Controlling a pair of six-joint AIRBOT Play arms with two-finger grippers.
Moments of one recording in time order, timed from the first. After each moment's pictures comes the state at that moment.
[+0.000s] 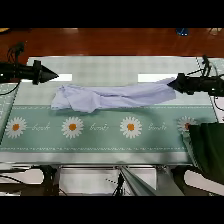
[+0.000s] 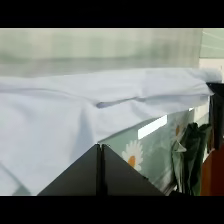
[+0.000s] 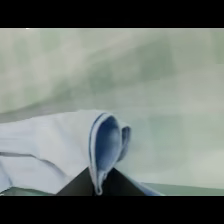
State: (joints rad) left arm 0.29 -1.54 1.35 0.54 -1.40 -1.13; right arm -0.28 -1.30 1.03 -0.71 1.00 1.23
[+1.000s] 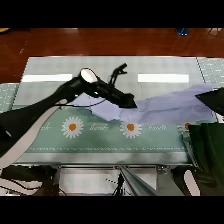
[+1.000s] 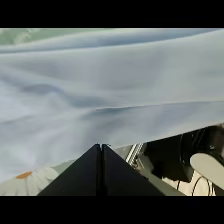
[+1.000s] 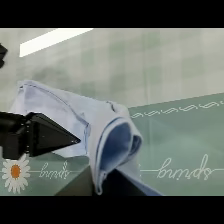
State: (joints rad) left arm -0.62 -1.68 1.36 0.48 -1.05 -1.17; right arm -0.28 -0.54 1.05 -1.00 1.42 1.66
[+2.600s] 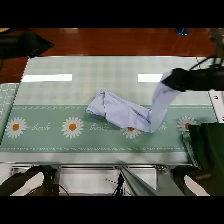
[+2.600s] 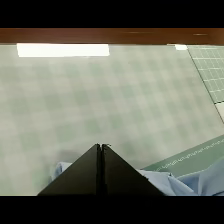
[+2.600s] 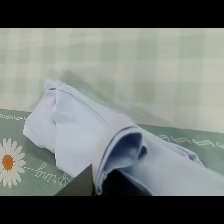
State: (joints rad) left arm 0.09 -1.10 1.36 0.75 -1.08 -1.24; right arm 0.15 -0.96 1.16 -1.13 1.14 1.69
